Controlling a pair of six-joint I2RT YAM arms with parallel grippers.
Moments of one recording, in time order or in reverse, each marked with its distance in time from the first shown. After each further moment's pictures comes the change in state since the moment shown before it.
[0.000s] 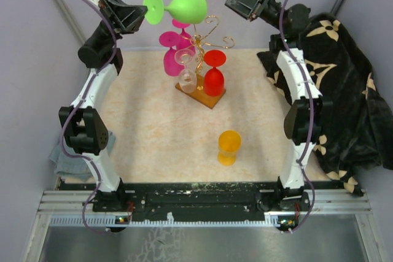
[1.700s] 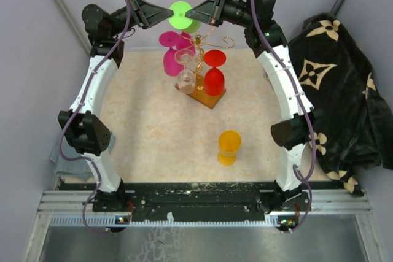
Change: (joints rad) left arm -0.051 -0.003 0.216 -0.936 0.289 0.805; right arm 0.294 -0.047 0.422 -1.104 0.179 -0.689
